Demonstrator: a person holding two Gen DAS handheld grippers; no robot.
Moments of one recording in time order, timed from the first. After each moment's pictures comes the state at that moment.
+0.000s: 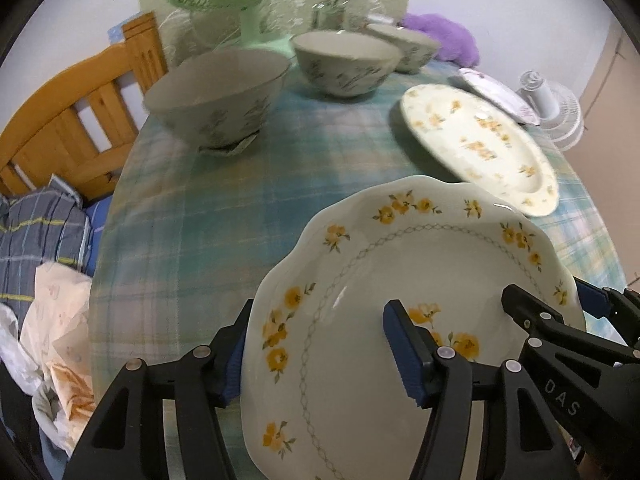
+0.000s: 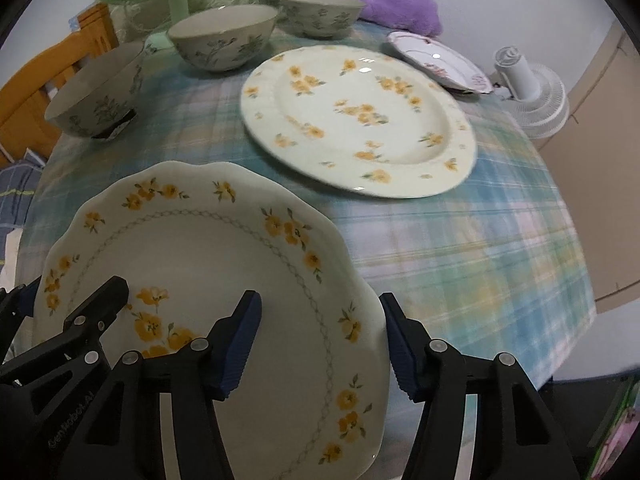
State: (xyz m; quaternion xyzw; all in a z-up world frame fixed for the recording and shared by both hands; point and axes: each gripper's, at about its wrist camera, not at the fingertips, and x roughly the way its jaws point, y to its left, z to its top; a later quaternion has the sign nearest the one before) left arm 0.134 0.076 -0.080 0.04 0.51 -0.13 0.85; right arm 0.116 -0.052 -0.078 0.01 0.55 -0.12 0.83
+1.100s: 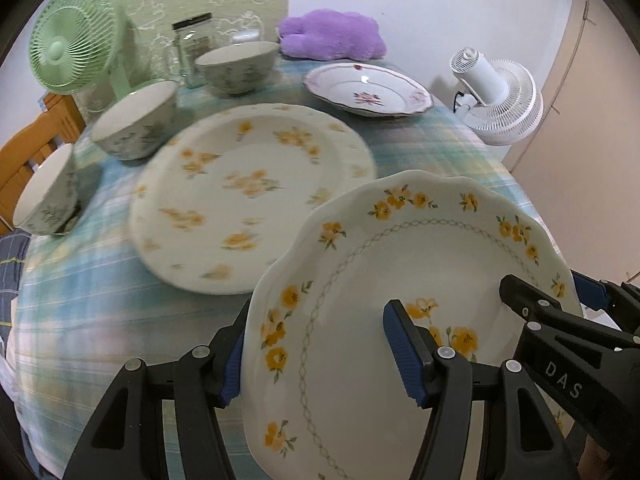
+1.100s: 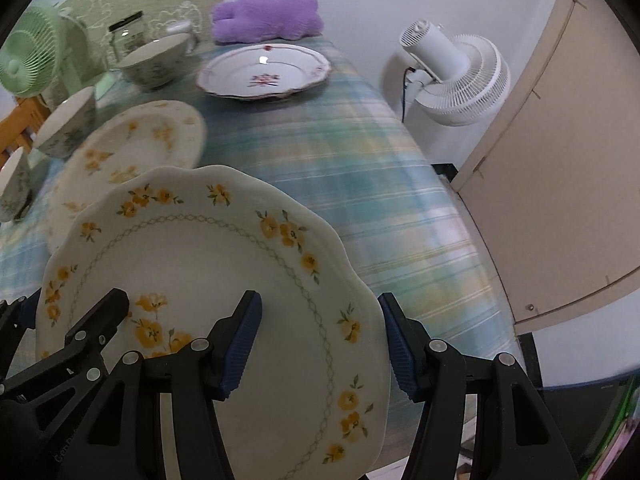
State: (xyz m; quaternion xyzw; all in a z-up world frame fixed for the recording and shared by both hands) left arm 0.128 -0.167 -0.074 0.06 0.50 -0.15 0.85; right arm 0.098 -0.293 -0.066 0.04 0.53 -0.15 0.84
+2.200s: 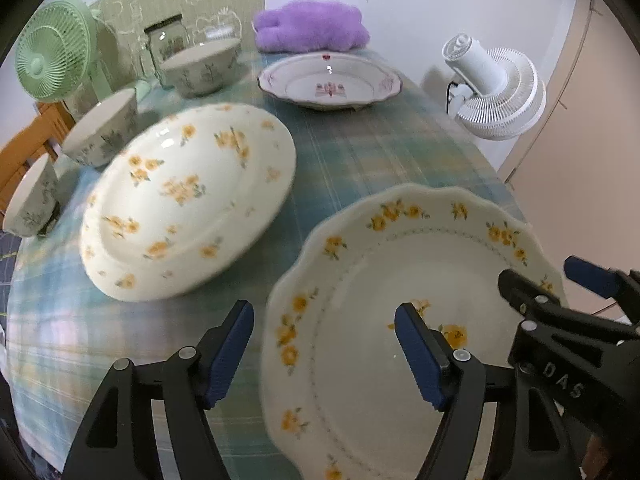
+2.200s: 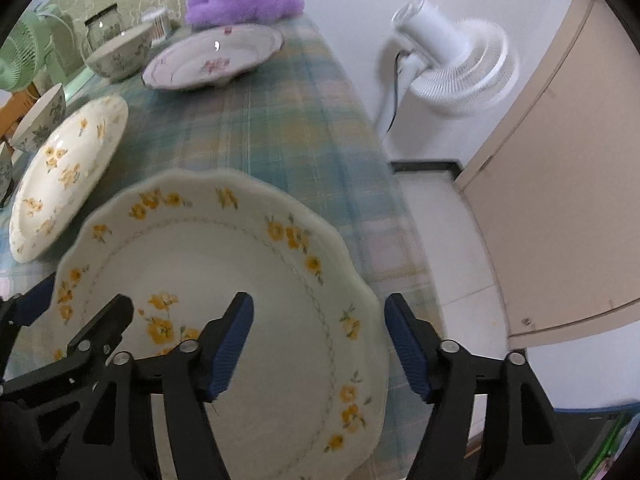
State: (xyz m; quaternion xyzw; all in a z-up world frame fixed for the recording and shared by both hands) left arm 0.127 -0.225 -0.079 0.06 0.50 -0.13 0.85; right arm 0.109 -0.374 -0.079 0.02 0.54 -0.12 0.83
